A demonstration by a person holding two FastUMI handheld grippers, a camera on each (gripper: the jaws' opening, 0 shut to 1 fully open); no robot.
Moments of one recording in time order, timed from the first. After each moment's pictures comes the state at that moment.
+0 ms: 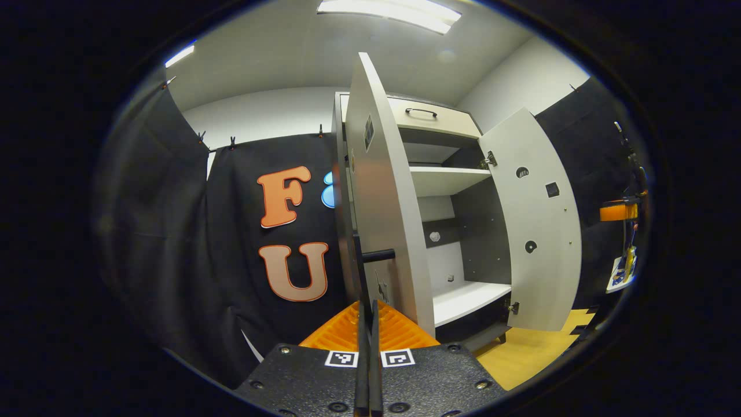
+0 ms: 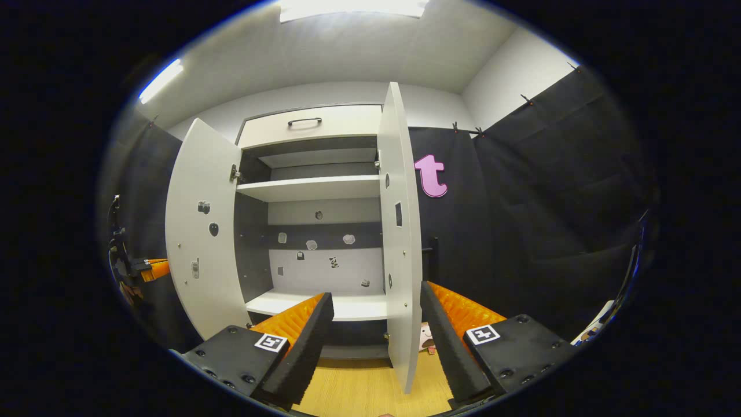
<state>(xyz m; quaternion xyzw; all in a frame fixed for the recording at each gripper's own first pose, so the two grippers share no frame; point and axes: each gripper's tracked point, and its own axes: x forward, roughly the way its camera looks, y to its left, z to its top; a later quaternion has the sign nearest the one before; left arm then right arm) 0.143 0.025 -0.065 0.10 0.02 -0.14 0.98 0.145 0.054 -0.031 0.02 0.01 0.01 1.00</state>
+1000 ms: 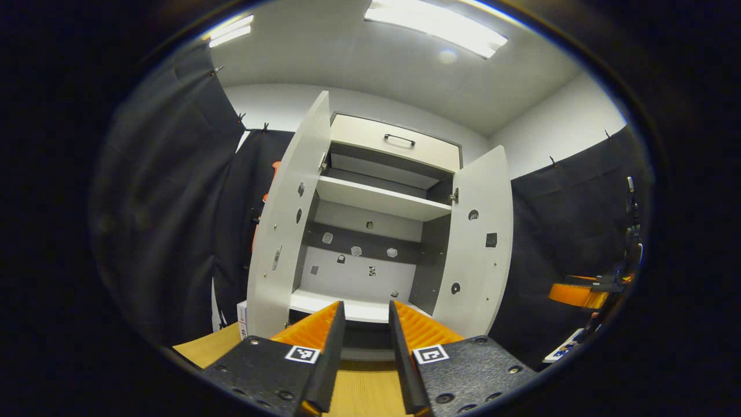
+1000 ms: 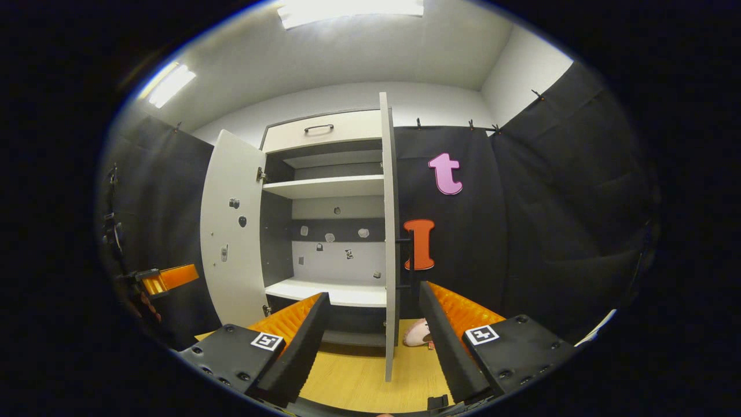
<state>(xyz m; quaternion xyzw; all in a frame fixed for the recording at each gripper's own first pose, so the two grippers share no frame) -0.001 -0.159 -0.051 -0.05 0.01 -0.06 1.00 0.087 -0.002 -0.038 0.03 0.01 0.09 1.00</state>
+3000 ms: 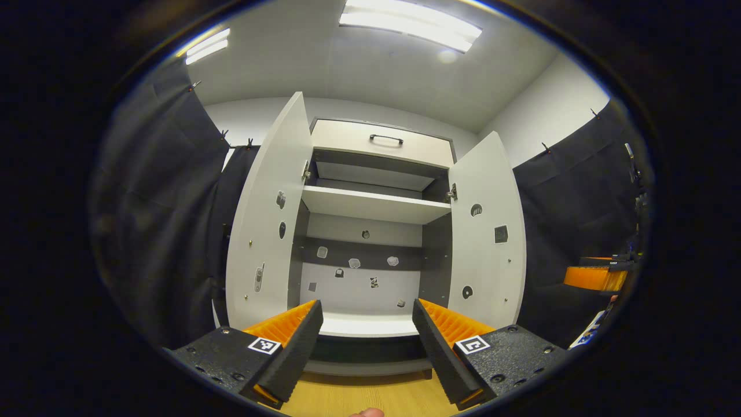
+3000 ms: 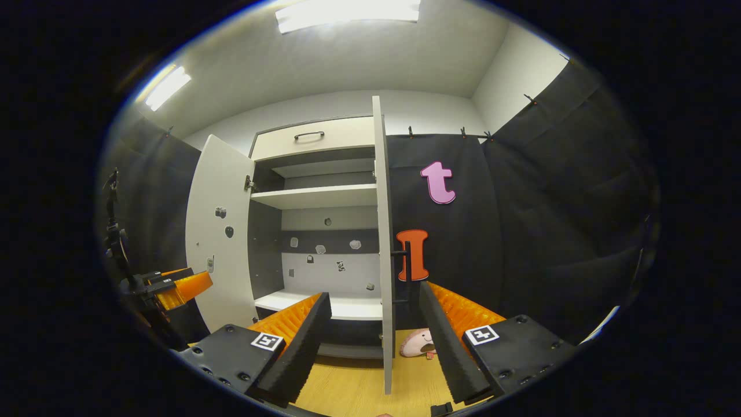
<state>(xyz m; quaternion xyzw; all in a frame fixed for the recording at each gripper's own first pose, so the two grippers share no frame) 0.052 -0.179 -0.059 0.01 -0.01 -0.09 1.00 0.119 0.004 -0.032 0.03 -0.02 0.06 1.00</state>
